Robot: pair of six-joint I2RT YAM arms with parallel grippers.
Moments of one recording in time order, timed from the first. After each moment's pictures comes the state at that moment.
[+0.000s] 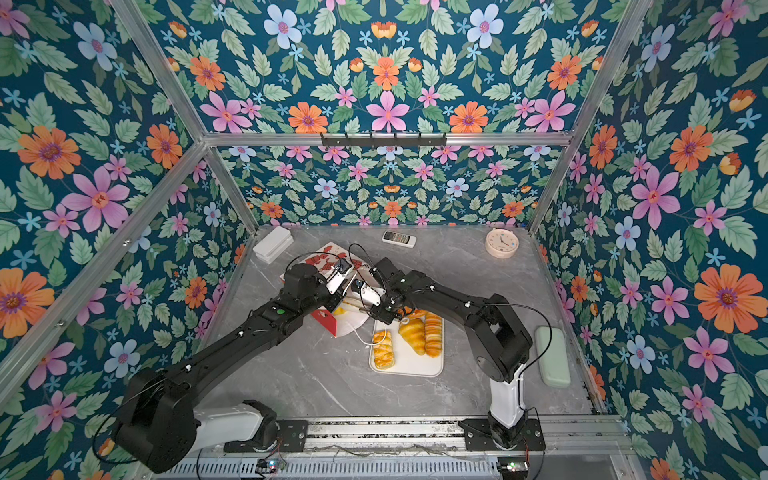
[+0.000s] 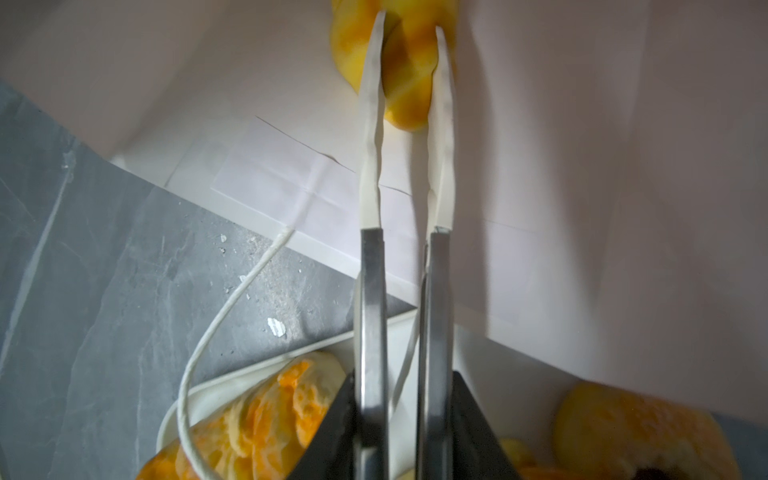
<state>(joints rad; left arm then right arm) -0.51 1.27 0.81 -0.03 0.05 0.39 0.75 1.87 1.43 -0.63 -0.21 -0.37</state>
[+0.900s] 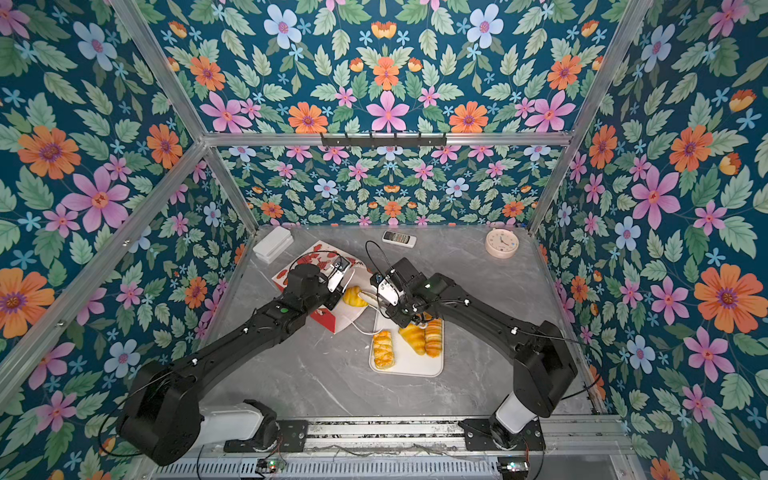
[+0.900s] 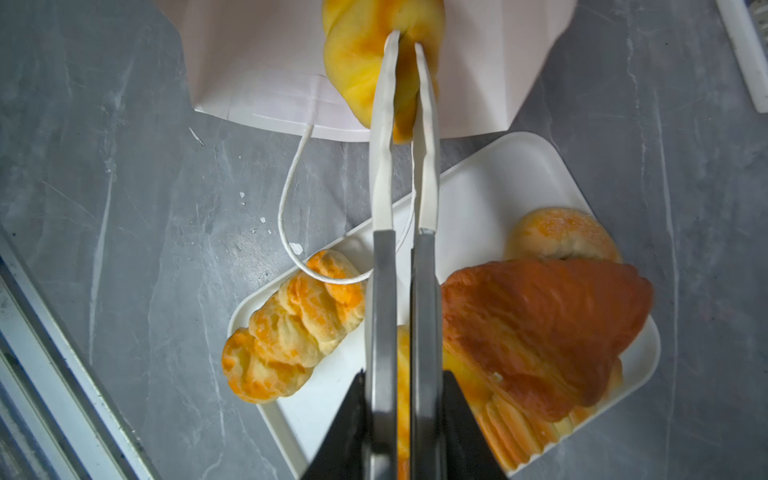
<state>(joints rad) -0.51 1.31 0.81 -0.01 -0.09 0.35 0.75 1.57 1.31 -0.77 -0.08 -0.15</state>
